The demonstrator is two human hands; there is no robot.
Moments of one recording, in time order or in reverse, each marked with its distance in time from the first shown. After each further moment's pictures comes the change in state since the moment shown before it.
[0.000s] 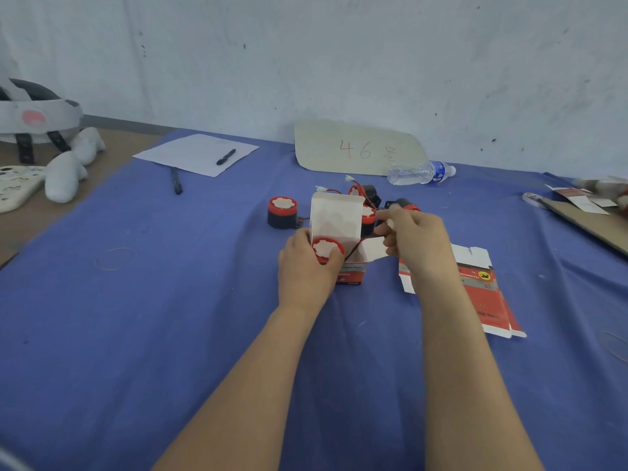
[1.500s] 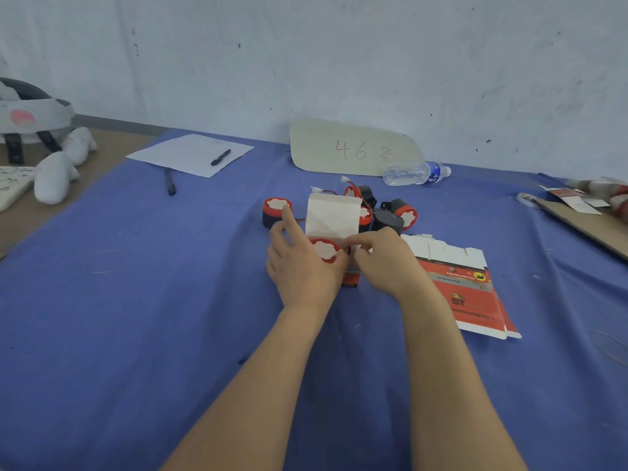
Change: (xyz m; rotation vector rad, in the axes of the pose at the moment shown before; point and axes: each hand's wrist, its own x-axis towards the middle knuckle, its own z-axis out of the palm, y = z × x) left_hand -0.004 0.011 0.010 0.206 0.180 0.012; right_hand -0.003 0.013 0.012 -0.620 -0.291 -0.186
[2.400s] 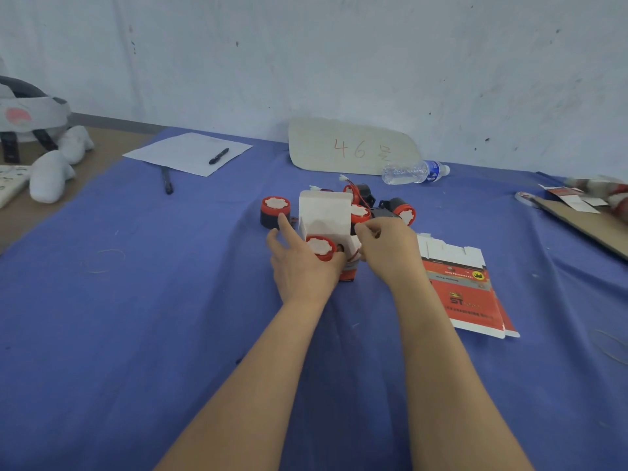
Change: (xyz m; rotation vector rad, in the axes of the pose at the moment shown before) left_hand 0.002 0.002 -0.003 -0.132 -0.153 -0.134; right_hand 0.011 0.002 0.001 0.135 0.196 0.062
